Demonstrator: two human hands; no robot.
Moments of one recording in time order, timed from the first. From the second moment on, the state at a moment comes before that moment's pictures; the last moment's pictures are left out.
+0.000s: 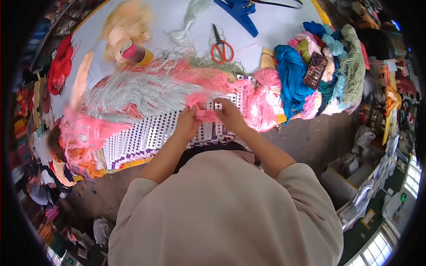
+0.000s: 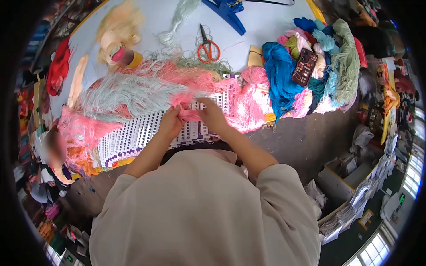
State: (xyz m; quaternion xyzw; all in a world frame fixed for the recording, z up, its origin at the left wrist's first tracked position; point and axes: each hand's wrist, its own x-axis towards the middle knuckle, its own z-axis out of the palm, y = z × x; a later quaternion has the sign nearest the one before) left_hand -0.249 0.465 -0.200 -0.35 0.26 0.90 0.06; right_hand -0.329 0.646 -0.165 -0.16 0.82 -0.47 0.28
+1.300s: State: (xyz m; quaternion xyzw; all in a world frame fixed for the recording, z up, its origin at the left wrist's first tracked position) left_hand -0.228 0.407 0.019 -0.14 0.74 0.63 -0.18; right_hand -0.321 0.546 0.040 -0.33 0.75 -0.55 0.14
